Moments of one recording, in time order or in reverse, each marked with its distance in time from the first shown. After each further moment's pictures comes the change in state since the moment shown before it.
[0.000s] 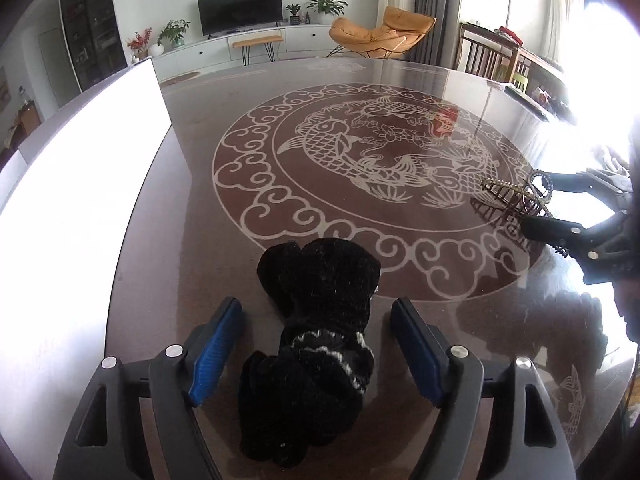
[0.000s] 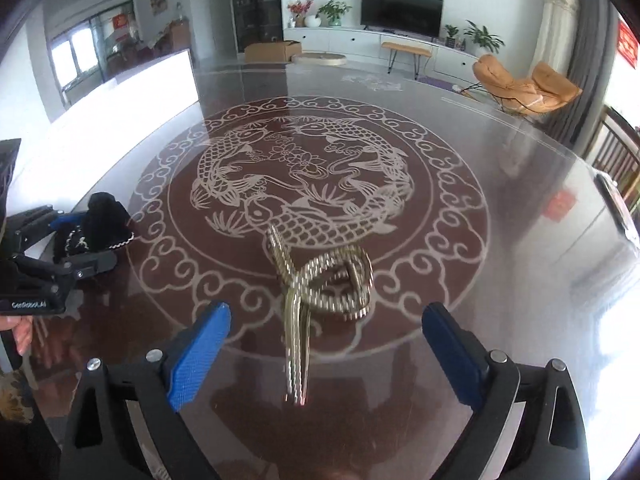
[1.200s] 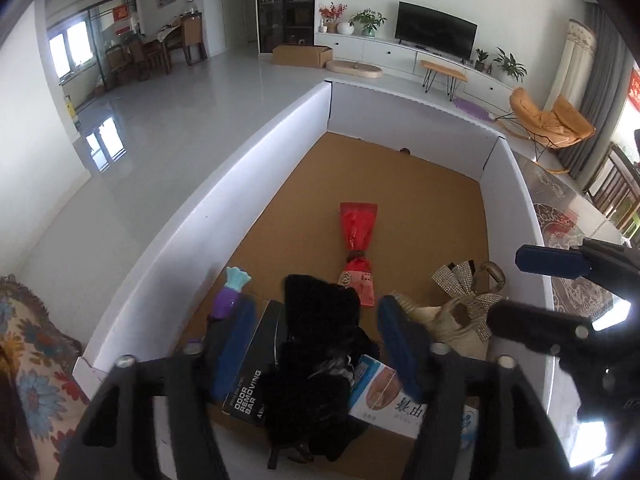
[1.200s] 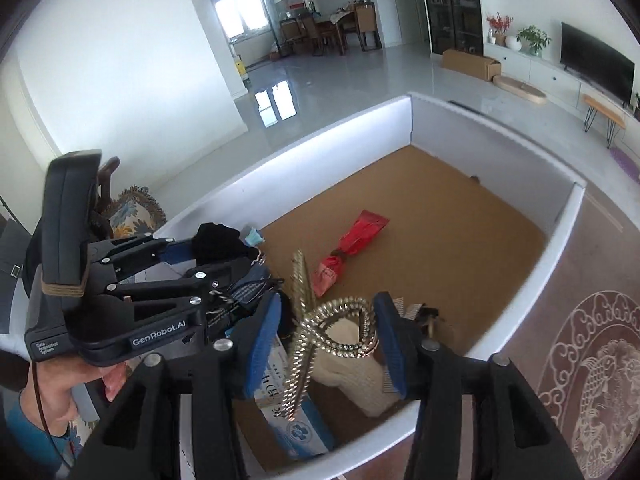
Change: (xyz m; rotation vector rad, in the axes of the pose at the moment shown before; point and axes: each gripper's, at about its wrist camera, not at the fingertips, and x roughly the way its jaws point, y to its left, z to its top) left arm -0.163 0.281 -0.056 -0.507 -0.025 0.337; right arm -0.007 0.377 0.169 -0.328 0.050 0.534
